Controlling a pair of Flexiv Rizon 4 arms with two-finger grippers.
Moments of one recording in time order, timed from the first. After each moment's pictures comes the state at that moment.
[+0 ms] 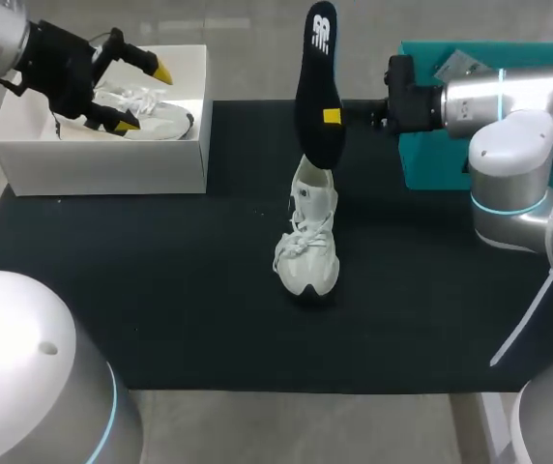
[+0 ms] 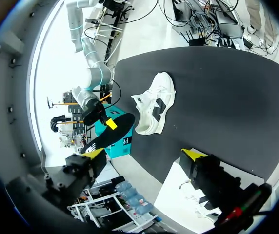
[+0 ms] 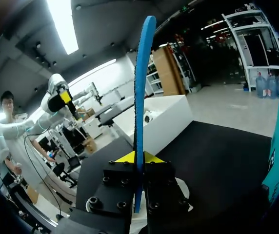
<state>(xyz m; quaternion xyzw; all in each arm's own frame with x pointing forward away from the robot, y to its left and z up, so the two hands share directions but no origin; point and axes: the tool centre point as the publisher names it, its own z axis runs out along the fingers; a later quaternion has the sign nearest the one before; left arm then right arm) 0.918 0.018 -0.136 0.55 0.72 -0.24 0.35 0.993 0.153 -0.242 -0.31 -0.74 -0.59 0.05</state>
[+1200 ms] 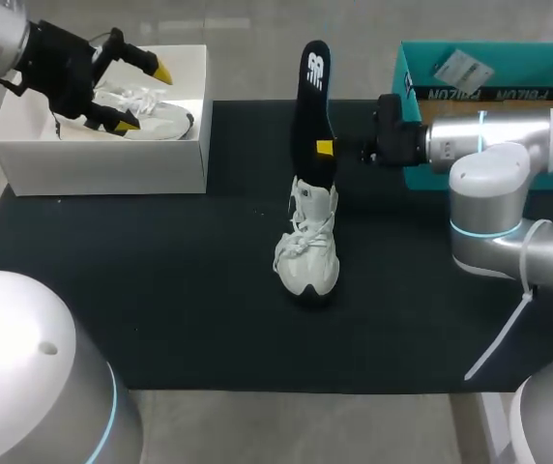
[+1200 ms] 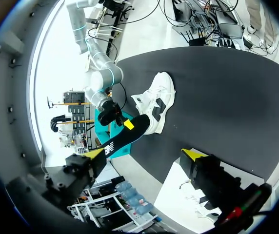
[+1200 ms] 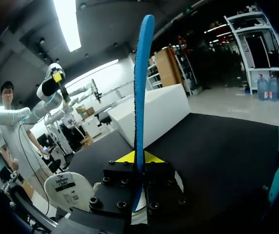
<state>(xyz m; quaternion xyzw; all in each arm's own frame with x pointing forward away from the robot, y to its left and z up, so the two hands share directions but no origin) 0.918 0.018 -0.136 0.55 0.72 -0.24 0.35 1.001 0.160 -0.314 -0.30 -0.74 -0.60 0.05</state>
